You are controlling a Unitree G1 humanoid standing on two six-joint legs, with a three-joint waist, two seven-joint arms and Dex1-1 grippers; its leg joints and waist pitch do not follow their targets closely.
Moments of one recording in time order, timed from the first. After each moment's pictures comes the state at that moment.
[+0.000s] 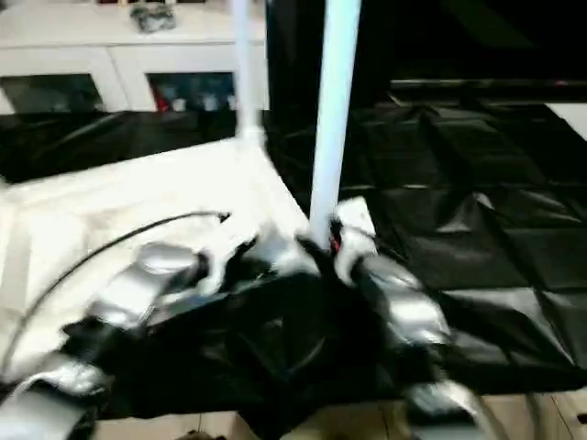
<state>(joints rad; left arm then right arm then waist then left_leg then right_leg) -0.59 0.15 -0.27 0.48 0.03 0.45 -0.82 -0.48 -0.10 0.00 0.51 0.12 0.29 0.40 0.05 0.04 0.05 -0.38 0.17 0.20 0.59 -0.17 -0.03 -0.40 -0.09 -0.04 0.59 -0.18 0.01</state>
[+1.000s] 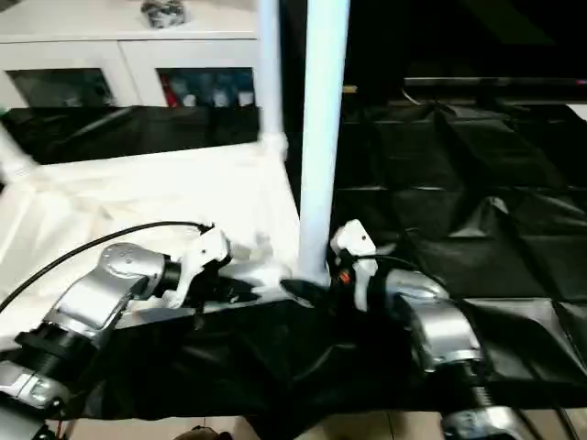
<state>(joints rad) -0.50 0.38 -0.33 0.36 -0.04 0.33 -1.24 -0.33 -0.37 0.13 0.28 0.25 0.31 1.10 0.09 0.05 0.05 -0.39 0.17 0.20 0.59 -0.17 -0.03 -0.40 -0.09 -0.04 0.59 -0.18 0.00</state>
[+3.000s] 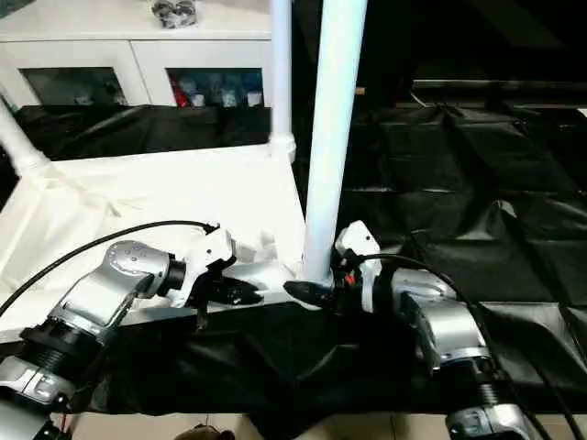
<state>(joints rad) -0.53 0.36 -0.33 0.37 -0.02 0.36 -1.22 -0.35 -0.36 0.12 0.32 0.23 0.30 1.10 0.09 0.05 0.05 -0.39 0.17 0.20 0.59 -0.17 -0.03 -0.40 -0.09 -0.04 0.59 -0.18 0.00</state>
